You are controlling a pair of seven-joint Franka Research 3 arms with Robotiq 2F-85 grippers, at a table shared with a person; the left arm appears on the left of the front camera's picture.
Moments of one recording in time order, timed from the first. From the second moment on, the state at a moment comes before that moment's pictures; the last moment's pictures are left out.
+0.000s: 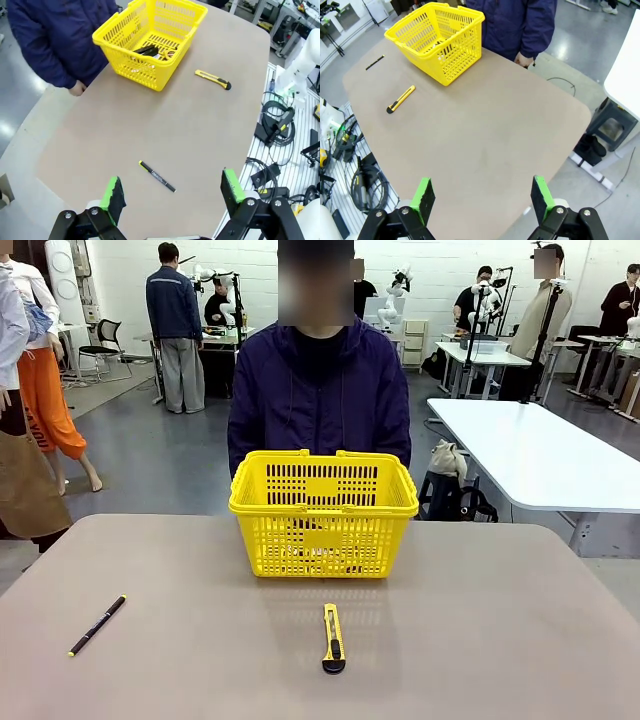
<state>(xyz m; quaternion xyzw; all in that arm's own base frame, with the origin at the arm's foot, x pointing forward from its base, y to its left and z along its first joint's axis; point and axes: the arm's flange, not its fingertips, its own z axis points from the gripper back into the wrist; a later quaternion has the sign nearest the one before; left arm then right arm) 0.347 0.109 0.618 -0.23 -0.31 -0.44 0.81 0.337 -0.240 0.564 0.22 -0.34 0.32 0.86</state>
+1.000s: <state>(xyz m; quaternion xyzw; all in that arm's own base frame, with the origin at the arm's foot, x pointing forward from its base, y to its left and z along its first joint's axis) 0.315 0.122 0.598 -0.21 -0.32 -0.43 0.82 0.337 -0.240 0.564 0.22 -0.34 0.32 0.86</state>
